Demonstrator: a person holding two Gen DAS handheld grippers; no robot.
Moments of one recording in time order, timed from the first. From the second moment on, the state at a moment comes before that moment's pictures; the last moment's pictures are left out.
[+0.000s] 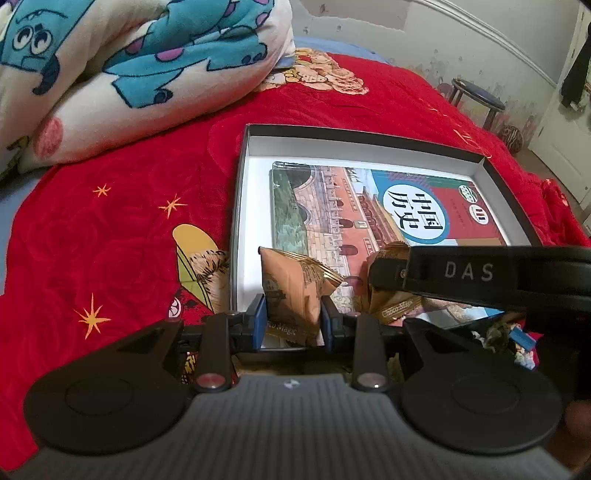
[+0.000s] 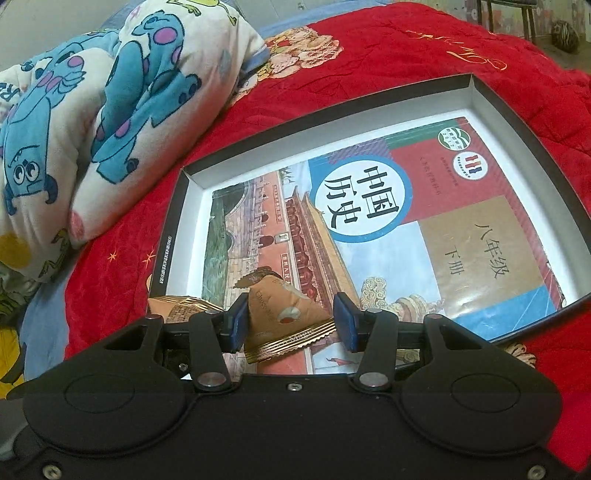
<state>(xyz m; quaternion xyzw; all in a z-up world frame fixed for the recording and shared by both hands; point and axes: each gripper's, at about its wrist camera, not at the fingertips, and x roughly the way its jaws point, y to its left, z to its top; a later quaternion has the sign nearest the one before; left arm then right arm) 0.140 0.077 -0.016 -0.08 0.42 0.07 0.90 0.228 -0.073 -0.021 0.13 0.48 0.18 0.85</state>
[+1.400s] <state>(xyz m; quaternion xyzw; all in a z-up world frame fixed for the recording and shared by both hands) 0.094 0.103 0.053 -0.08 0.38 -0.05 0.92 0.187 -0.095 0.052 0.15 0.40 0.18 0.88</state>
